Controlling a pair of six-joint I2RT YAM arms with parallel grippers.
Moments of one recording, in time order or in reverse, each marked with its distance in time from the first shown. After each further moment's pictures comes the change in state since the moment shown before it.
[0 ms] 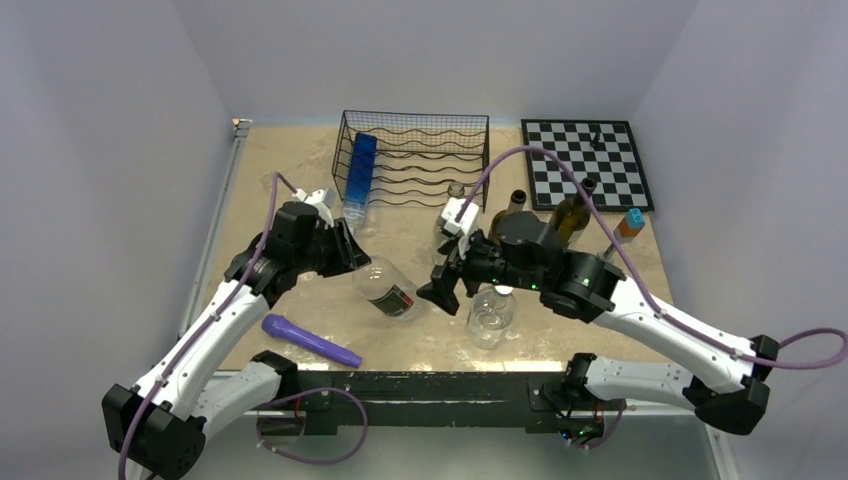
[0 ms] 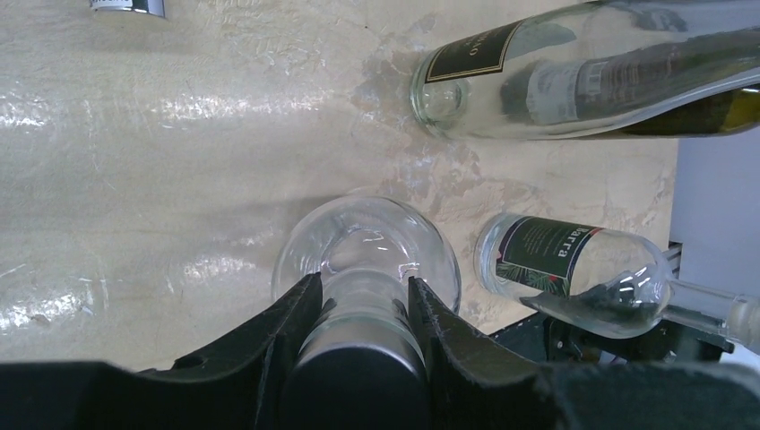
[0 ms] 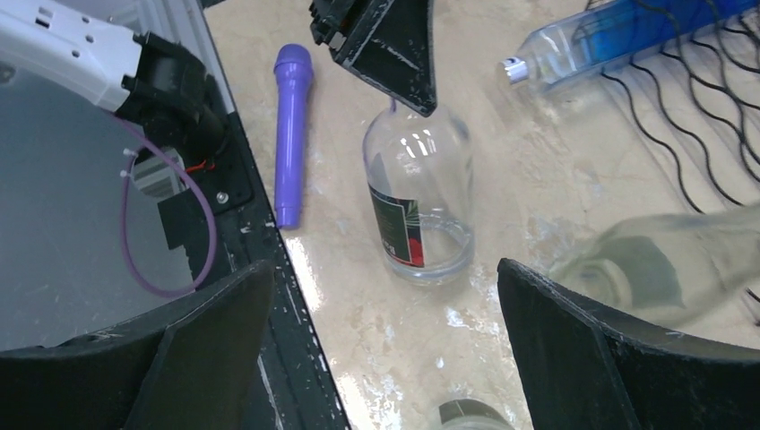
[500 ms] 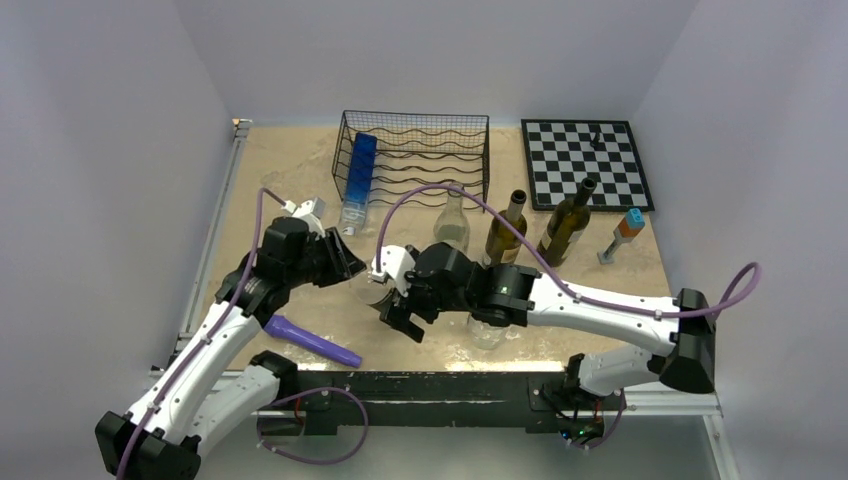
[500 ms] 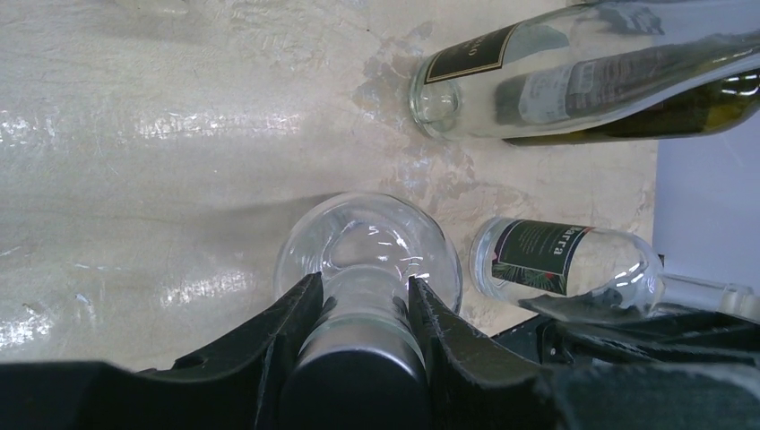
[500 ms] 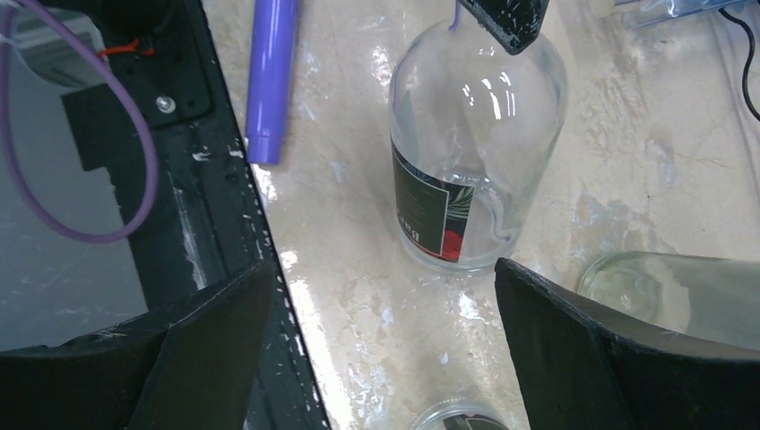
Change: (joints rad) left arm 0.002 -0.130 -0.101 0.030 -0.018 -0.049; right arm 0.211 0.301 0.014 0.019 0.139 -0.098
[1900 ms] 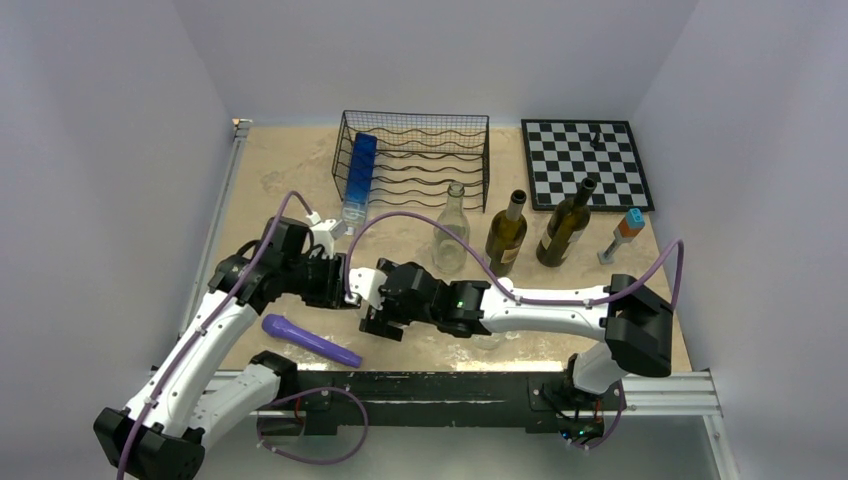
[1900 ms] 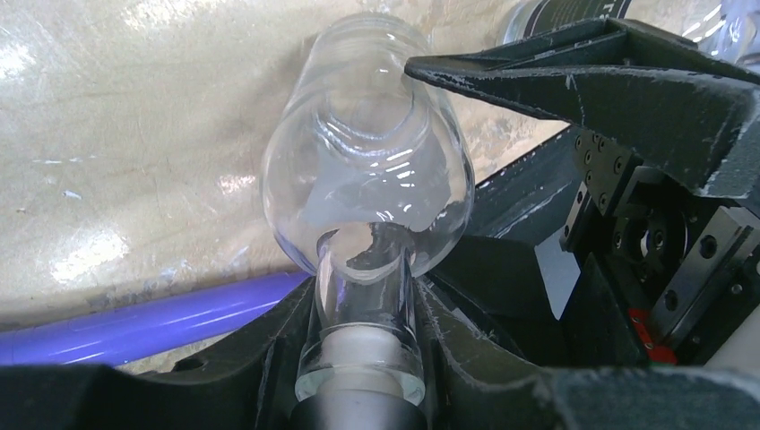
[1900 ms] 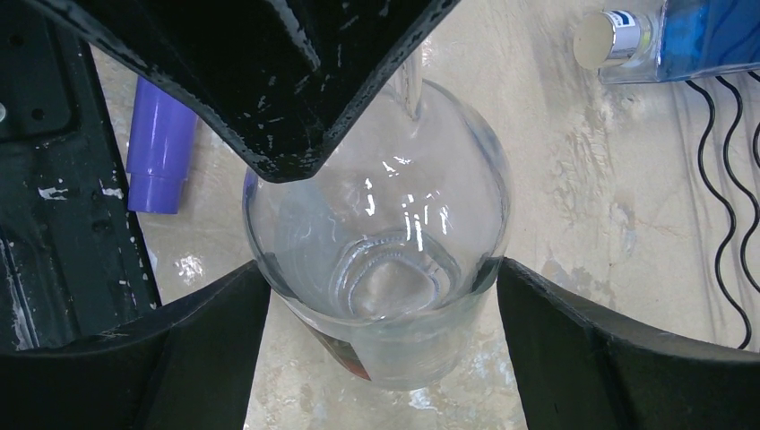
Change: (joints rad) left arm 0.024 0.047 0.112 -0.389 0.286 0.373; right arm 0.040 0.252 -0.097 0.341 0.149 -0.190
